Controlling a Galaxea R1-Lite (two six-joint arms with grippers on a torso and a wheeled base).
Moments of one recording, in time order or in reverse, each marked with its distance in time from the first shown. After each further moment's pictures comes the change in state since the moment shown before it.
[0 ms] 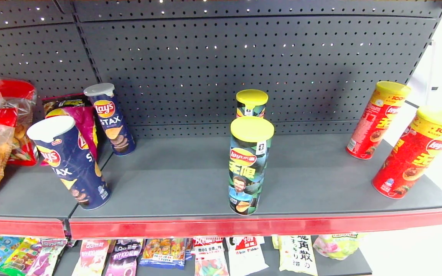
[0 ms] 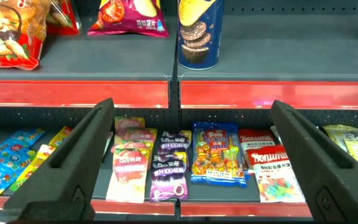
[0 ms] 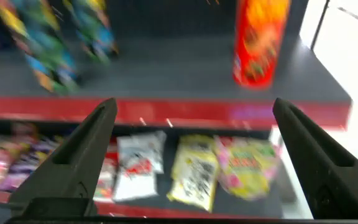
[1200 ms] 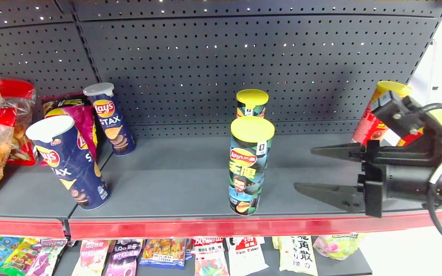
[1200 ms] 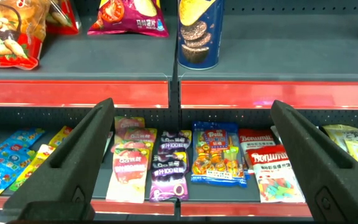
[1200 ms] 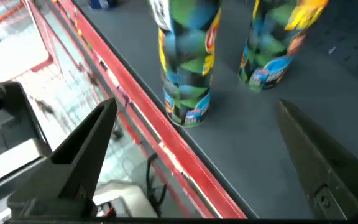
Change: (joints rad) left arm 0.000 0.000 0.000 0.000 0.000 0.000; right arm 0.456 1.266 -0.574 -0.211 0.234 -0.244
